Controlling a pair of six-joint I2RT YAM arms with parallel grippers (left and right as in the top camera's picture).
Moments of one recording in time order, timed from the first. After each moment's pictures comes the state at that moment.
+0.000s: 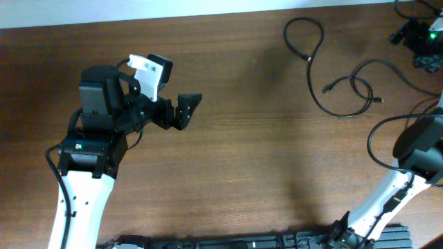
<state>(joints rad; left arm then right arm) -0.15 1.19 1.21 -0.61 0.56 0.06 -0.52 2.19 2.16 -1.09 -0.32 0.20</state>
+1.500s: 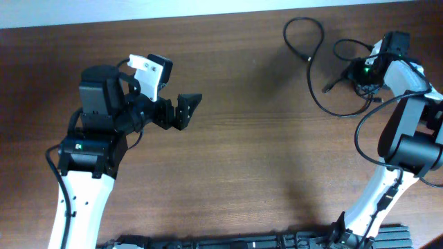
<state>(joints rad) -0.15 1.19 1.21 -0.61 0.56 0.06 -0.36 2.18 1.56 -0.57 -0.23 0.24</state>
